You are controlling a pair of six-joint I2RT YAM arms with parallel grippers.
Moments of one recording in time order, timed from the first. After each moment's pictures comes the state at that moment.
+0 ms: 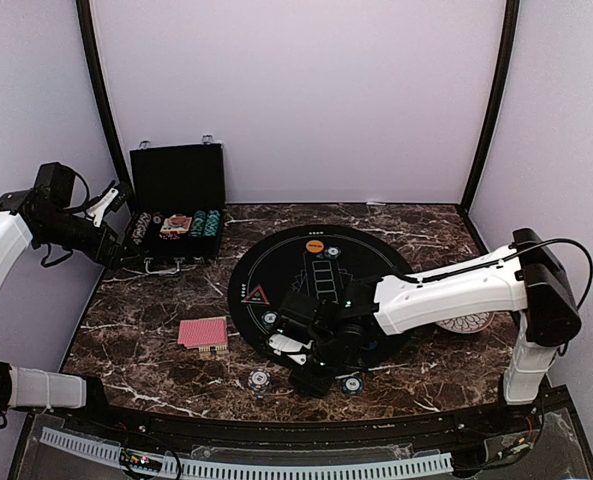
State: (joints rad) left arm 0.06 1.12 1.21 -1.07 0.51 0.45; right arm 1.29 1.86 1.32 -0.74 -0.06 0.17
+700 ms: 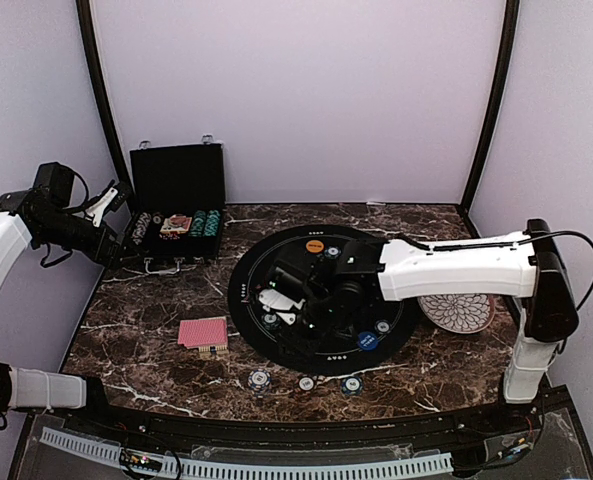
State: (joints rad) left arm 0.06 1.11 1.21 -1.07 0.51 0.45; right arm 1.24 1.86 1.52 -0.83 0.01 0.17
